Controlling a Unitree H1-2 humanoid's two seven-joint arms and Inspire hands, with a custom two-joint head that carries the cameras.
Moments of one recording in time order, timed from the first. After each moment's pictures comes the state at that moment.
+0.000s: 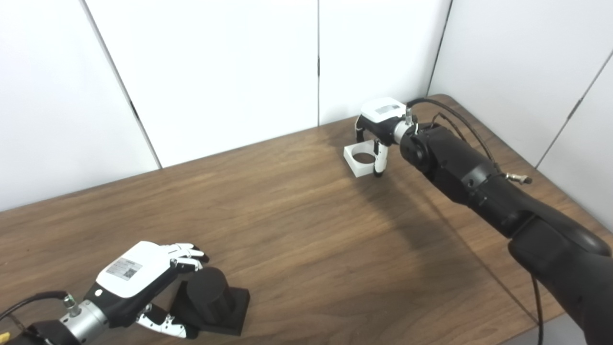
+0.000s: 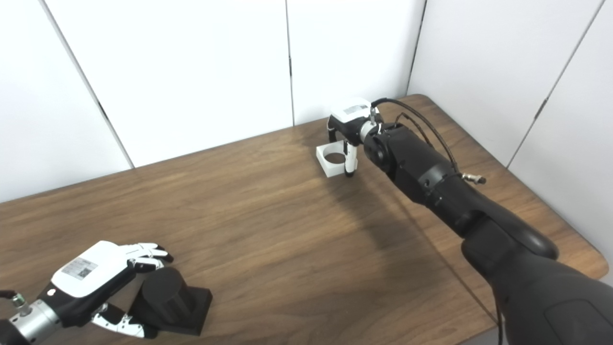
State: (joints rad) left arm -0.37 0.58 -0.51 0.03 0.69 -0.42 -0.31; right arm -0.65 -0.66 0.41 0.44 -0.85 0.19 0.26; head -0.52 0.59
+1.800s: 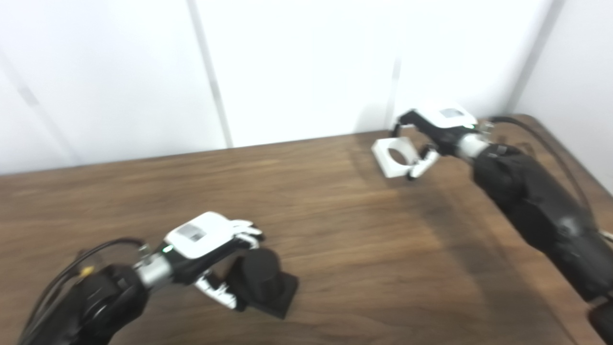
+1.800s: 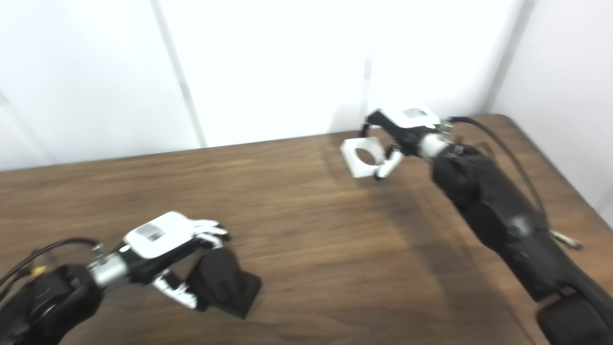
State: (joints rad) left arm -0.40 0.54 -0.51 0.03 0.70 -0.35 -0.39; right arm -0.52 -0.65 0.25 0.14 -0.69 0.04 0.20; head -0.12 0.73
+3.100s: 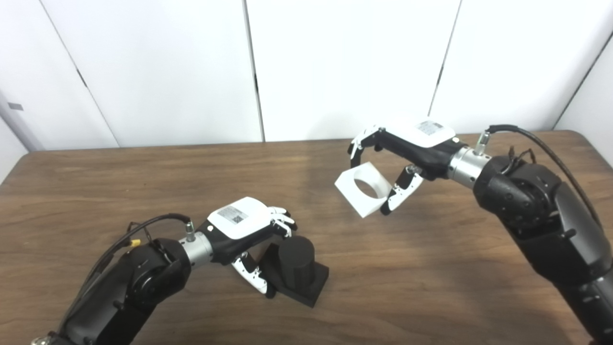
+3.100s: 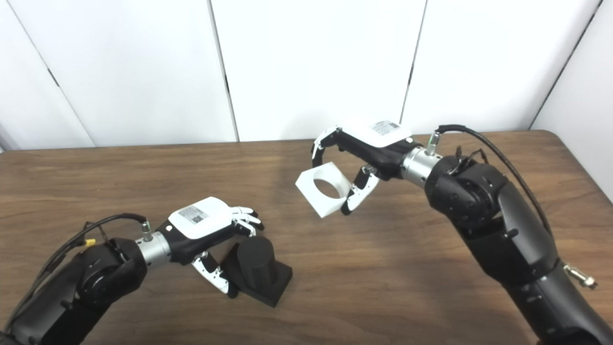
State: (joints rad) left arm -0.42 0.48 -0.52 0.03 0.73 -0.29 -0.41; right arm -0.52 -0.53 0.27 -0.27 -0.57 0.03 0.55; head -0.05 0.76
